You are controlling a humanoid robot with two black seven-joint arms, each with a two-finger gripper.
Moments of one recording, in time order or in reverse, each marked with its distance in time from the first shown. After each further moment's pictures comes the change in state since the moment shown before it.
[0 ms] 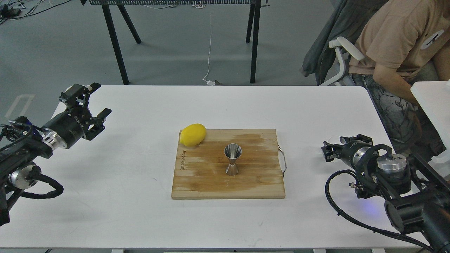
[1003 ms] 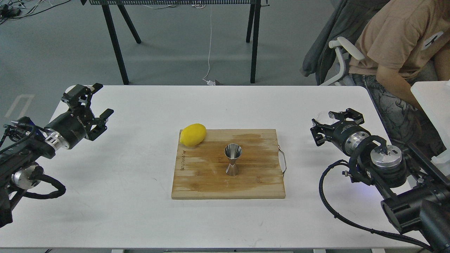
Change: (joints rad) left arm 0.000 -0.011 0.000 0.001 0.000 0.000 0.000; right arm -0.009 0.000 -0.040 0.220 -0.191 0.114 -0.005
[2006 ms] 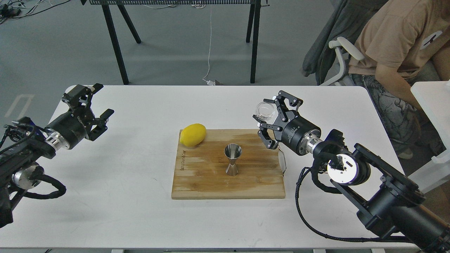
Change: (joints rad) left arm 0.000 -0.002 0.000 0.002 0.000 0.000 0.000; right arm 0.115 0.008 -0.329 0.163 -0.389 0.161 0.002
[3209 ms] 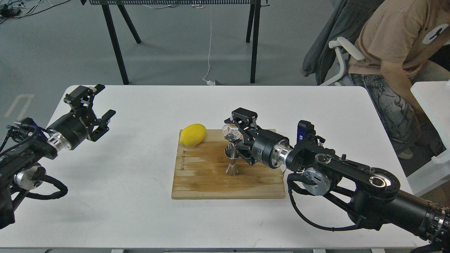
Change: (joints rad) left arm 0.001 -0.007 0.002 0.000 0.000 0.000 0.000; right arm 0.195 -0.003 -0.351 -0.003 -0.287 0.000 0.001
